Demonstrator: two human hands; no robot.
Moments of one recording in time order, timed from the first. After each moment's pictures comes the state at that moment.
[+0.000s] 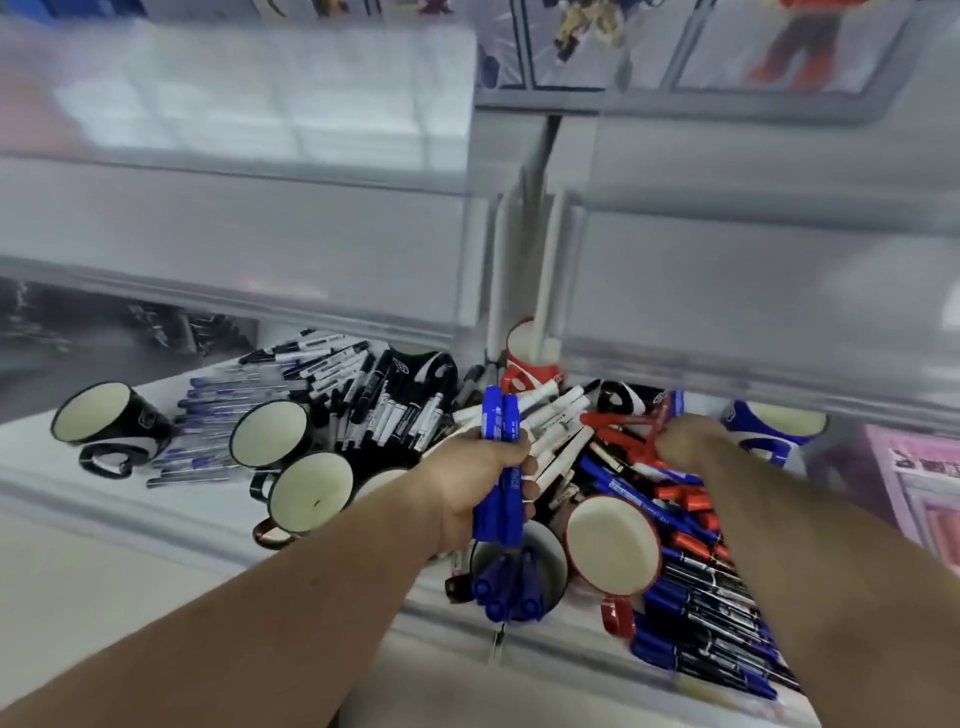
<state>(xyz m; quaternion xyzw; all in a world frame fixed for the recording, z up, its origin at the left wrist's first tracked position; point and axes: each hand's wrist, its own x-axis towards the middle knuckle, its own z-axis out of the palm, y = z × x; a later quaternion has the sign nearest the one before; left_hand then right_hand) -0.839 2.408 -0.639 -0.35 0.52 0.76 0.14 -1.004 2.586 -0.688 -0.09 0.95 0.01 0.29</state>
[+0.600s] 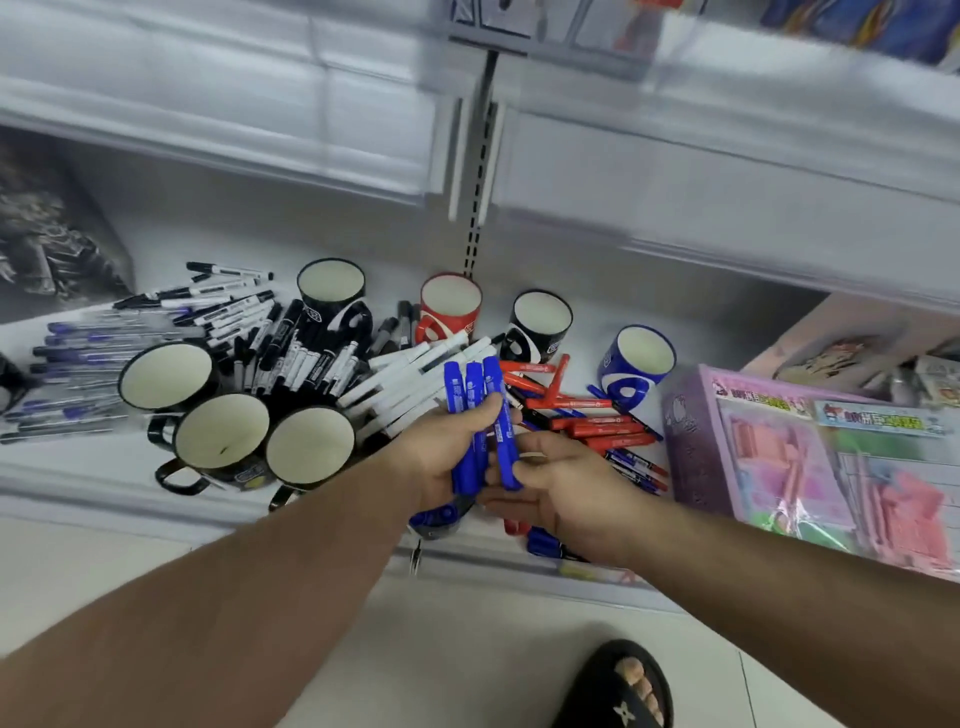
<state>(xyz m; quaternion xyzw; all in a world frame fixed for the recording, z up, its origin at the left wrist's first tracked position) -0.815 2.462 -0.653 -0.29 0.48 0.80 0.19 -0.827 2.611 -0.628 0.05 0.66 -0.62 0.42</state>
